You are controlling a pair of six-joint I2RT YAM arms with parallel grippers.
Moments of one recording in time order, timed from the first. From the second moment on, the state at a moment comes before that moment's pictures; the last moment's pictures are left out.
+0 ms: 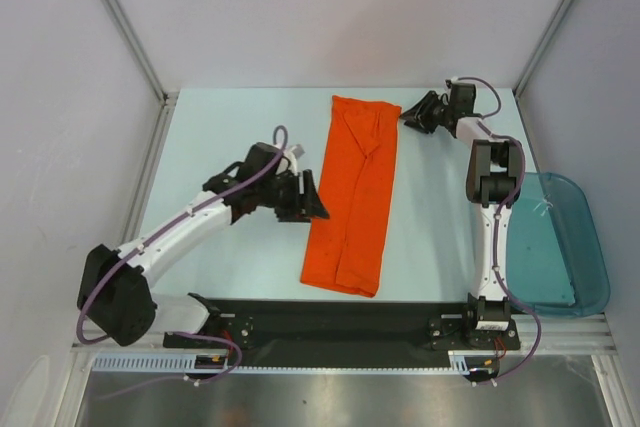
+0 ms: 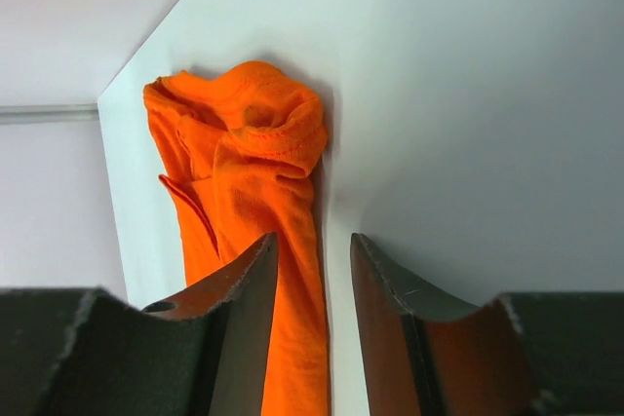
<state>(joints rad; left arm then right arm) -0.65 1.33 1.01 -0.52 0.42 -0.67 -0.03 2.58 2.04 -0.08 -0.62 0.73</state>
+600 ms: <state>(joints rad) -0.48 1.28 0.75 -0.57 0.42 -0.55 0.00 2.84 2.40 -0.04 -0.68 0.80</state>
